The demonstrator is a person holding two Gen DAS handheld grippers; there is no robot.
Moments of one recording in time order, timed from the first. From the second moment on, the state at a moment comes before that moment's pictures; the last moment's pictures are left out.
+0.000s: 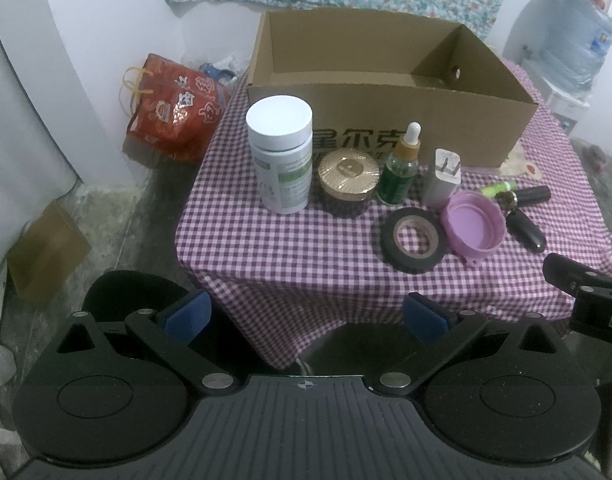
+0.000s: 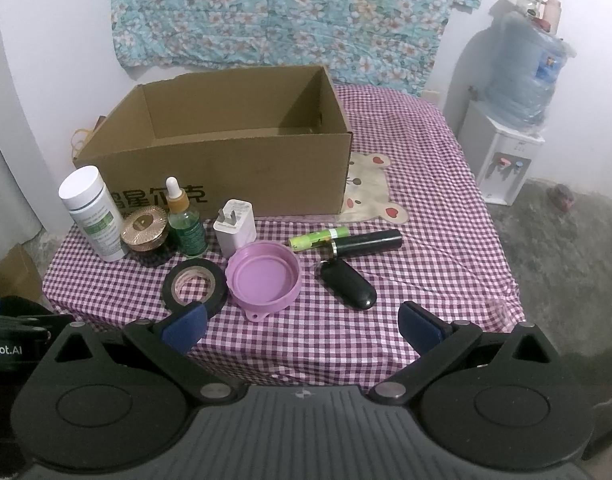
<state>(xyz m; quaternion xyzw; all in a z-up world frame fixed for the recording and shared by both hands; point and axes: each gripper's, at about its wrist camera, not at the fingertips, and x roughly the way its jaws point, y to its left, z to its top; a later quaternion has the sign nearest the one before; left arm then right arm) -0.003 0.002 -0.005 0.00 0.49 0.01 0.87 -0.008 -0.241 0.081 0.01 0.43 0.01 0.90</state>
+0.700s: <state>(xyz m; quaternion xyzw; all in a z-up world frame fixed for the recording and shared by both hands) 0.005 0.002 -0.014 0.00 0.51 0.01 0.86 -0.001 -0.236 0.077 -0.01 0.43 0.00 0.90</state>
